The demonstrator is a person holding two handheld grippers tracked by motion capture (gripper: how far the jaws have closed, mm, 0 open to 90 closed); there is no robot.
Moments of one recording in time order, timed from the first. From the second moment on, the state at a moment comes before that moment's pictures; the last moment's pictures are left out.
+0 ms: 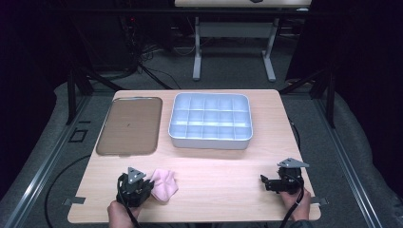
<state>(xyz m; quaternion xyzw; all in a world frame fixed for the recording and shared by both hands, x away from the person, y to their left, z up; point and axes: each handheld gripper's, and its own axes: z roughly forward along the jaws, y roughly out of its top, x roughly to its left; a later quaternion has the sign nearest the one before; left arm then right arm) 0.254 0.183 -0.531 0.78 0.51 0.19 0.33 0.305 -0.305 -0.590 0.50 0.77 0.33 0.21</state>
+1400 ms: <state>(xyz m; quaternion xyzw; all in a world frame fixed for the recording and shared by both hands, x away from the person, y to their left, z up) 0.295 0.063 -0.534 0.81 0.44 0.14 0.35 0.305 -0.306 -0.590 0.50 0.77 0.33 0.21</state>
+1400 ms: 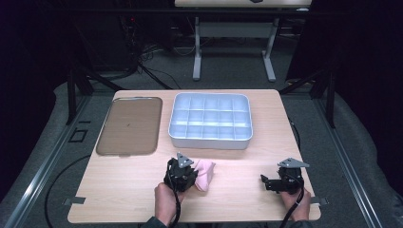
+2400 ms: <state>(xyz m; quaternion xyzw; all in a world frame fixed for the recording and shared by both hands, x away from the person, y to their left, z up) 0.298 0.151 -0.558 0.76 0.53 0.15 0.36 0.304 -0.307 -0.589 0.51 0.77 0.33 0.21</state>
